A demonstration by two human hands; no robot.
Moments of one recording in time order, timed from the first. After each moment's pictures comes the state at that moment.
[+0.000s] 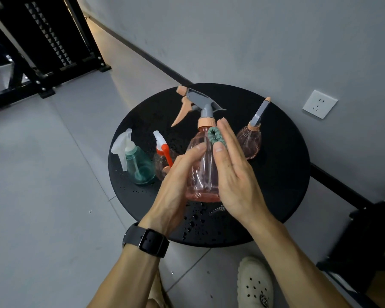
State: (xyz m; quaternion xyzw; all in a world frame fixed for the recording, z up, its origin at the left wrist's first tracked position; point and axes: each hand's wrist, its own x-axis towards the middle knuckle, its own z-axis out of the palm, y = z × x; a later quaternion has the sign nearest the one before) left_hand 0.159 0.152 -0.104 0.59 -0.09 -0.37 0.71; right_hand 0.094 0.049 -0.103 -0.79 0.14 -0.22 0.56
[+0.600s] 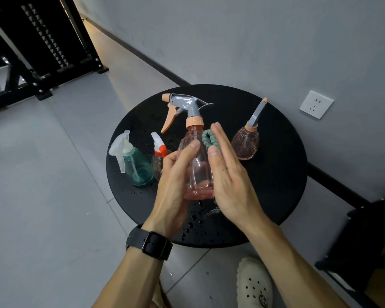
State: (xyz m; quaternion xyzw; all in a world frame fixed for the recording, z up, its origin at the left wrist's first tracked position) left_hand 0.152 0.146 -0.100 0.54 -0.01 -0.33 0.77; right_hand 0.092 0.053 -0.104 -0.78 0.14 -0.19 0.58
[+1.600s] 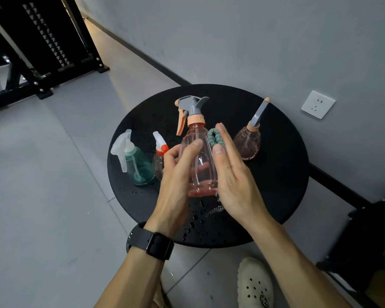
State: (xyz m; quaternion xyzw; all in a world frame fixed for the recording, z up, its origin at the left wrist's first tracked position) left_hand 0.154 0.147 -0.101 0.58 -0.05 -0.31 0.75; right_hand 0.093 0.050 -0.103 -0.77 0.16 -0.18 0.60
